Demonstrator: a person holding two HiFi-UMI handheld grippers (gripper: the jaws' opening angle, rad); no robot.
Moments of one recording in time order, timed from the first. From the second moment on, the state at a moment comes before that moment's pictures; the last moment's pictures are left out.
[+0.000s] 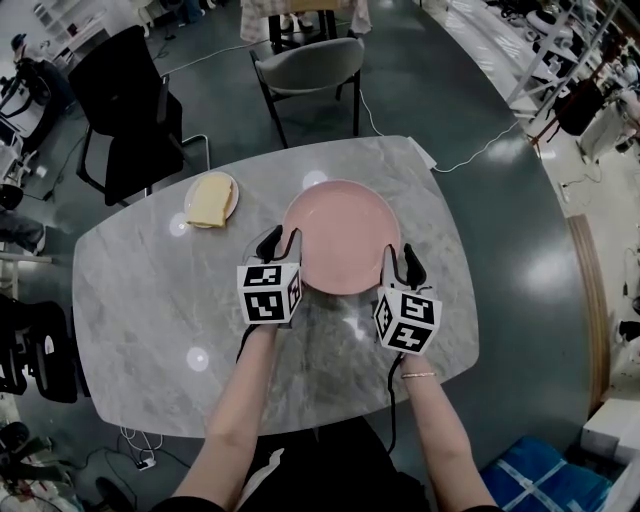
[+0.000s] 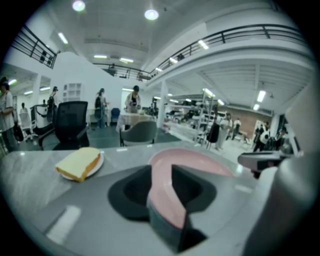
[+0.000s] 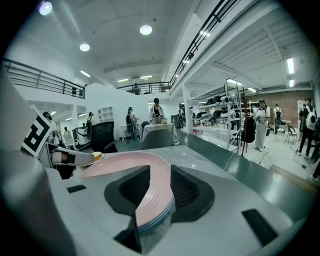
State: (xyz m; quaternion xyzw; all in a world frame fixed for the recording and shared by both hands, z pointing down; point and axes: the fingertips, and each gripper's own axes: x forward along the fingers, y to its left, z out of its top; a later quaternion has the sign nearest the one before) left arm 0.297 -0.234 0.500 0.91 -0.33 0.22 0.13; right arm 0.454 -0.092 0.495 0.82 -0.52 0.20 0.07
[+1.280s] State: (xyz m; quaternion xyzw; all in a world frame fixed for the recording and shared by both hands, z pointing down) left arm 0.239 -0.152 0.402 0.95 -0.30 0.10 0.06; right arm 0.379 -0.029 0.382 0.81 -0.58 0.06 0.00
